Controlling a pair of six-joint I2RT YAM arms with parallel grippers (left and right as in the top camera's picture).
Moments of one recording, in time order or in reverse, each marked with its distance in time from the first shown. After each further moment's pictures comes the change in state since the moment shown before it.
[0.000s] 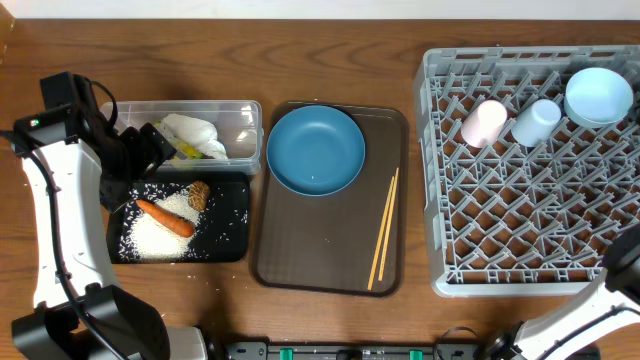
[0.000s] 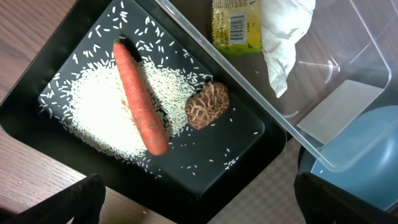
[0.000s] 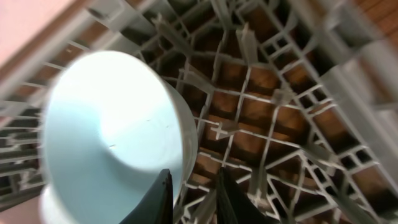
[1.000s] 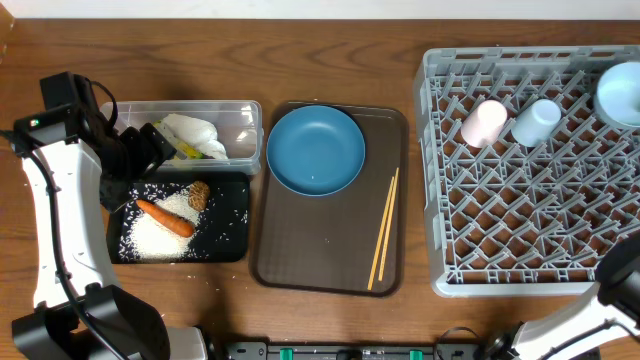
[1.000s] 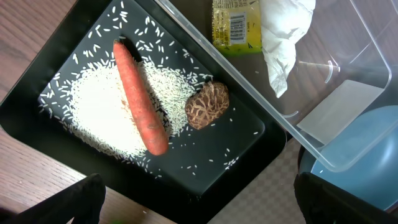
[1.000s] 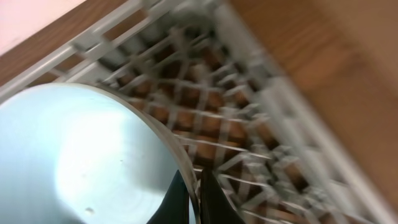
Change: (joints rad) left arm 0.000 0.000 0.000 0.000 0.000 0.000; right arm 0.027 -0.107 0.000 0.013 0.213 -0.008
